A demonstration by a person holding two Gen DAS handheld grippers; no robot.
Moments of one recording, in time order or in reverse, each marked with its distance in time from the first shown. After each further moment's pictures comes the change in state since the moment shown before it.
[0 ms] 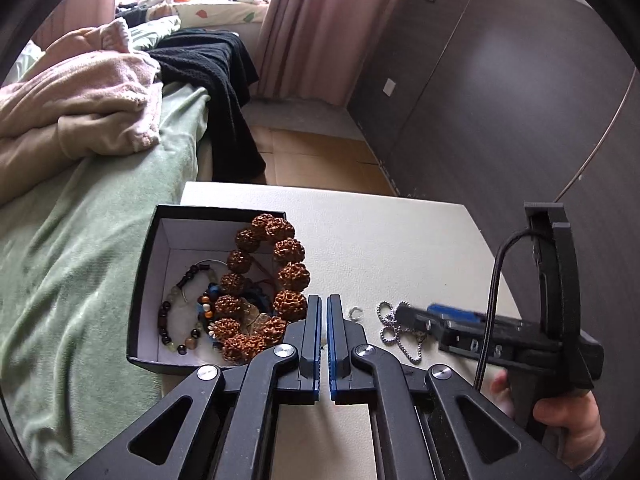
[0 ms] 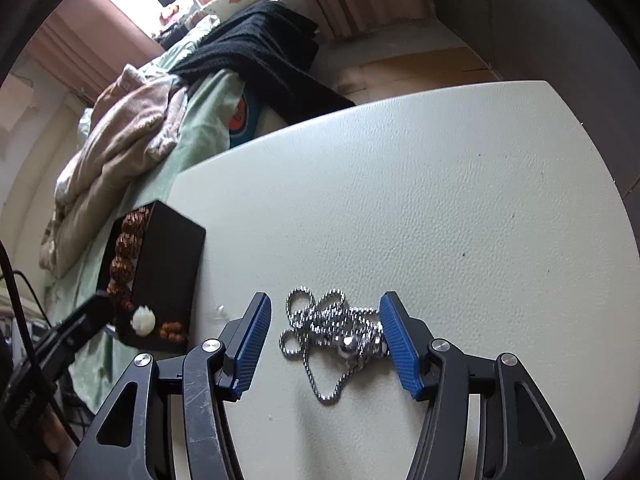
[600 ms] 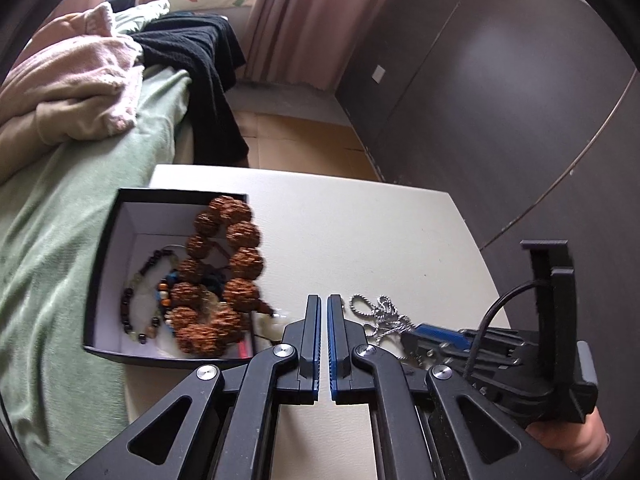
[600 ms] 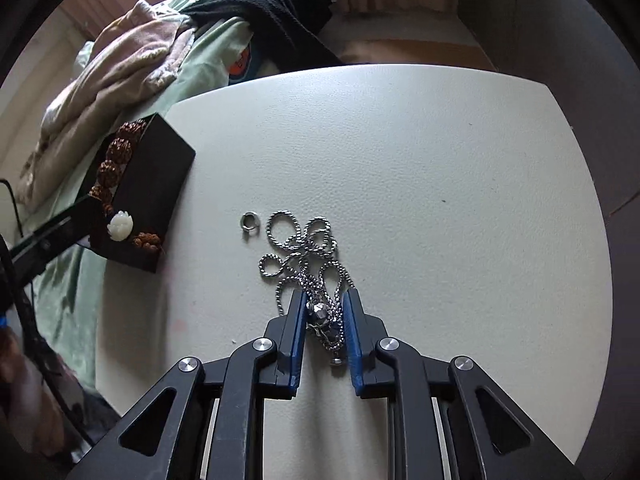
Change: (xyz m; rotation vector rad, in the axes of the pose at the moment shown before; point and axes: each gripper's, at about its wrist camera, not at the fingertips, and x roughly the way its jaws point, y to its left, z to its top) left arm 0.019 -0.018 0.000 -0.011 0.065 -0.051; right arm -0.013 -0.001 -0.027 -0.143 0.110 -0.118
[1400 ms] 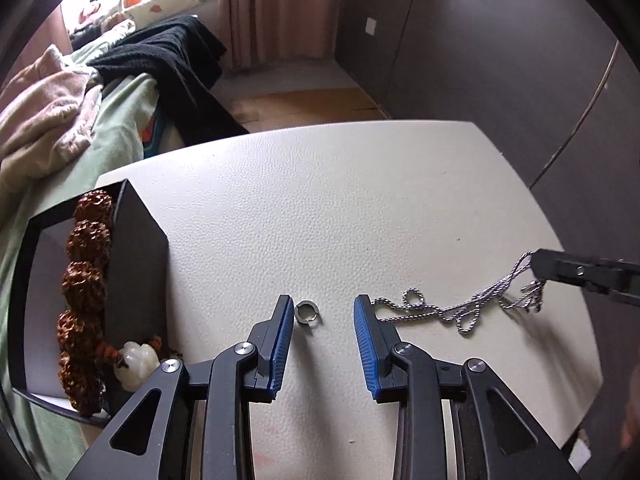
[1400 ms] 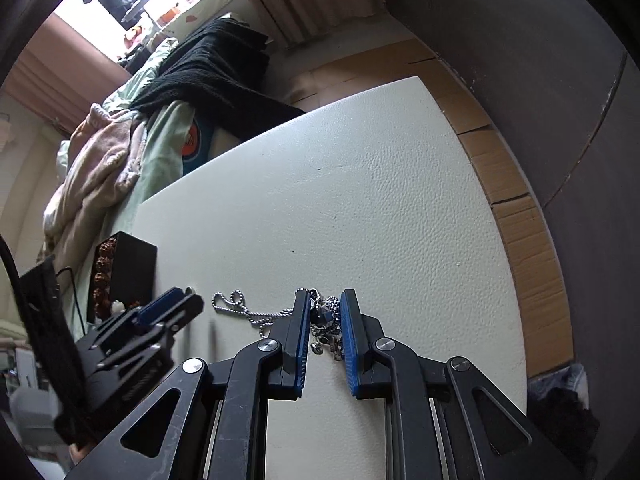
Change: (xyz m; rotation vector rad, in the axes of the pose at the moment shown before) left arm 0.089 -0.048 -0.010 0.187 0.106 0.188; right arm -0.041 -0.097 0.012 0.259 -0.111 0.072
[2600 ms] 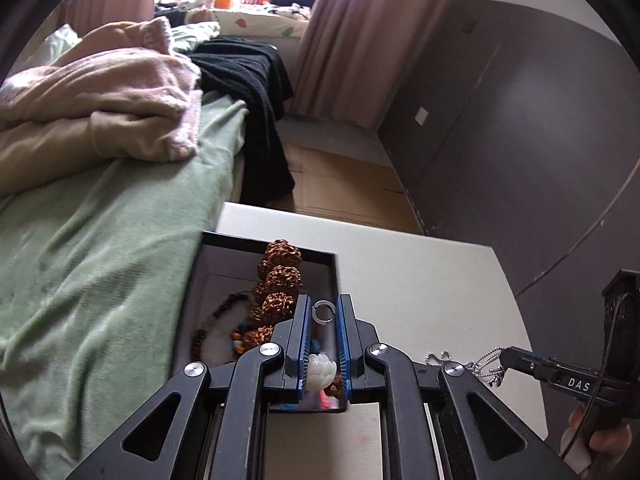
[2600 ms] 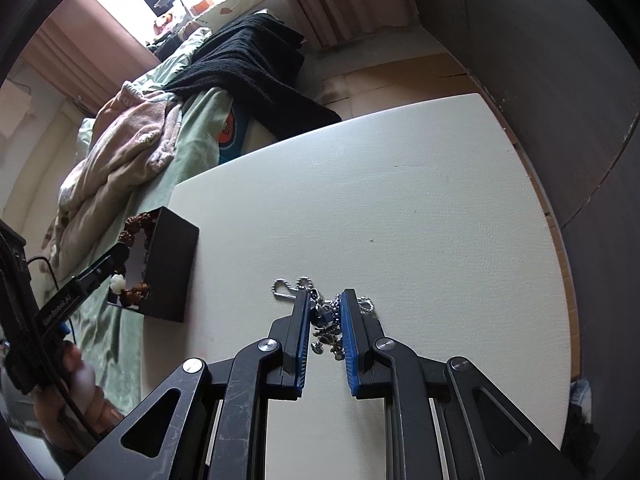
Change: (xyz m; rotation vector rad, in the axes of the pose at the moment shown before) left arm -0.091 0.117 -0.003 -0.307 -0.231 -0.058; right arm -0.001 0.054 -0.015 -0.087 -0.024 0.032
